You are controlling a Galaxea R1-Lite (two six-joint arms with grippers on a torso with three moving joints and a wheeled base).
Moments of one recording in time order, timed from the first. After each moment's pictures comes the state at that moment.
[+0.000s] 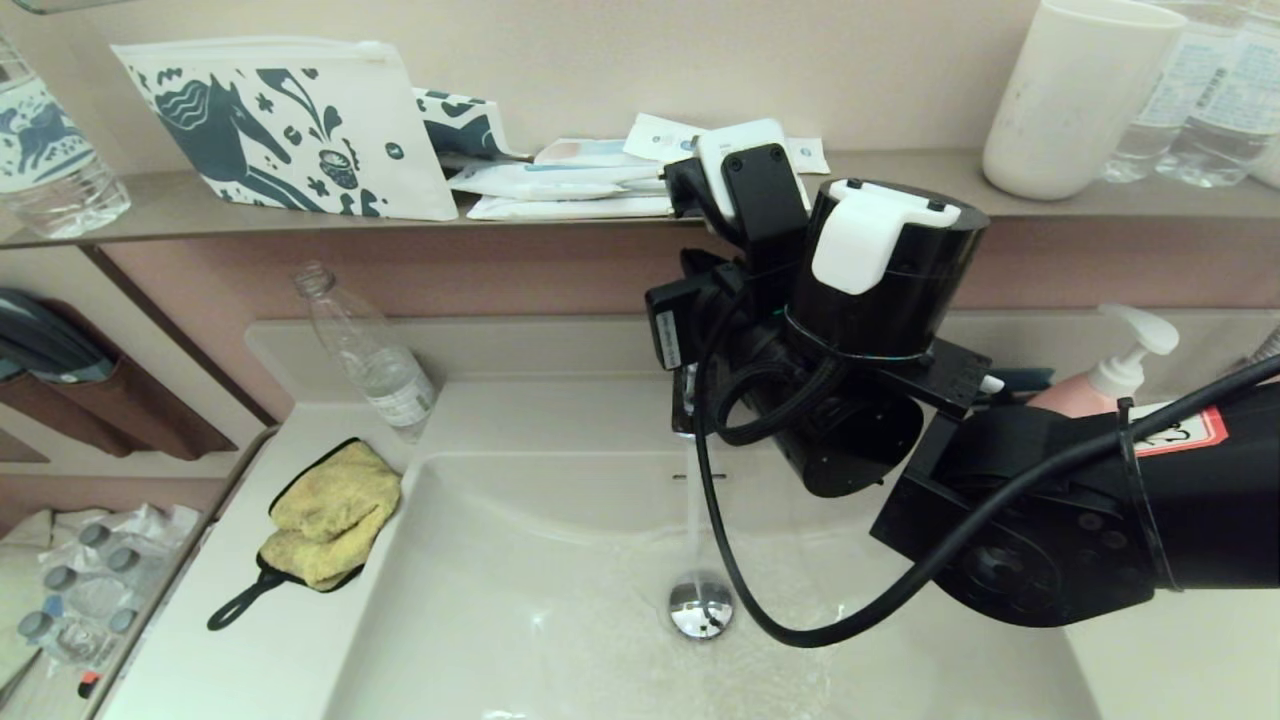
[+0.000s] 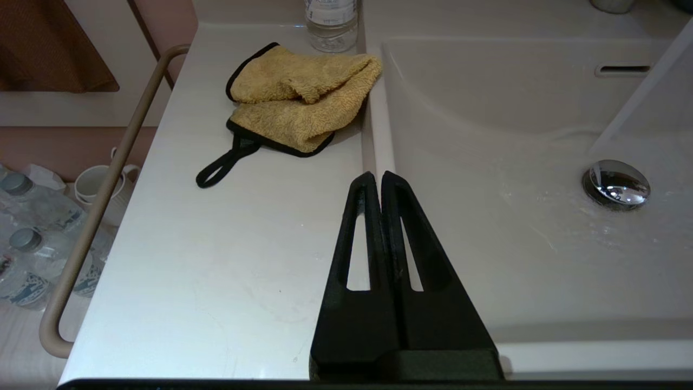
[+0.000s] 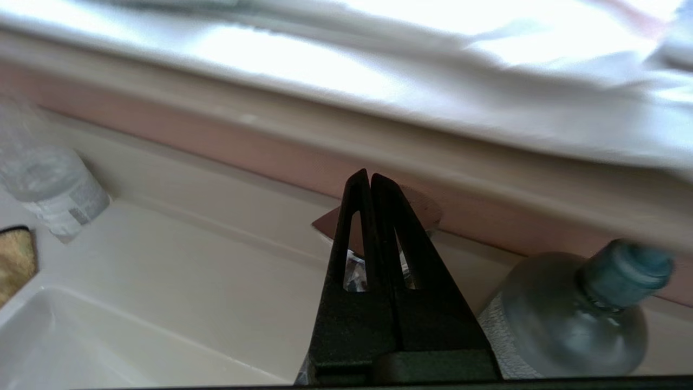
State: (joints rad) left arm 0.00 0.00 0.00 0.00 -0.01 0.00; right arm 0.89 1.95 -1.36 -0.79 -0.55 -0.24
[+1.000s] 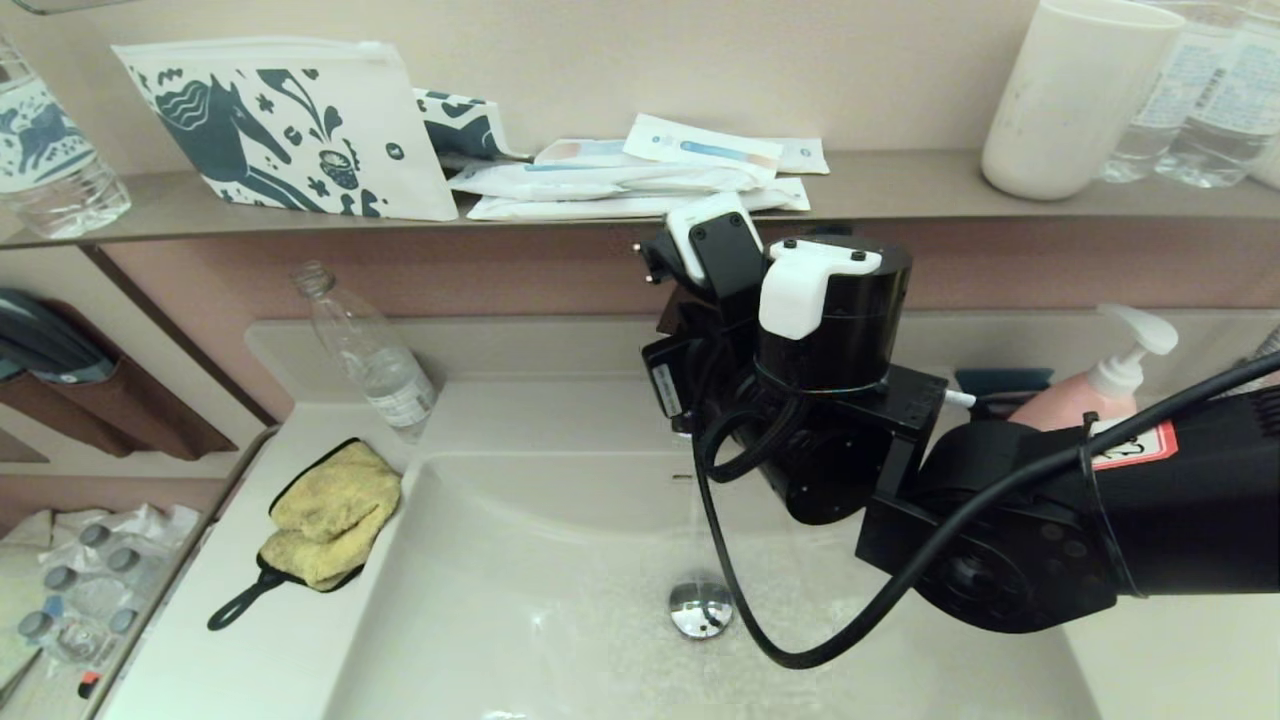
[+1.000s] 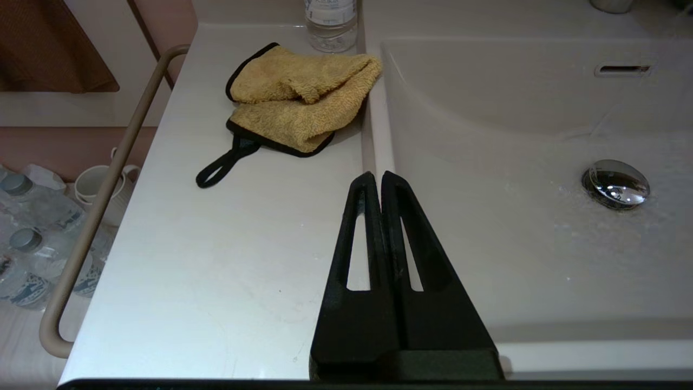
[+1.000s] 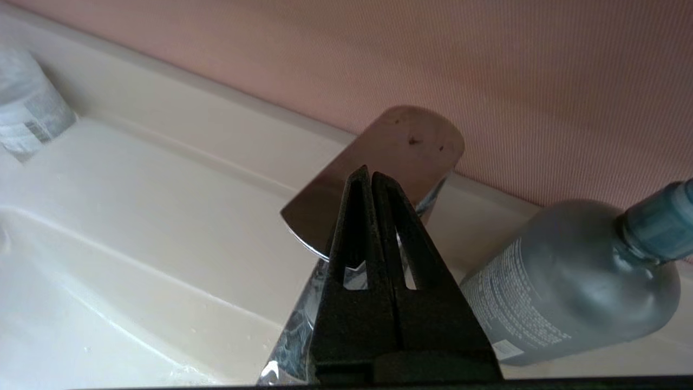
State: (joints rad) left arm 0.00 0.00 0.00 0.00 -0.01 0.00; right arm 0.88 1.97 -1.35 -0.67 -0.56 -0.24
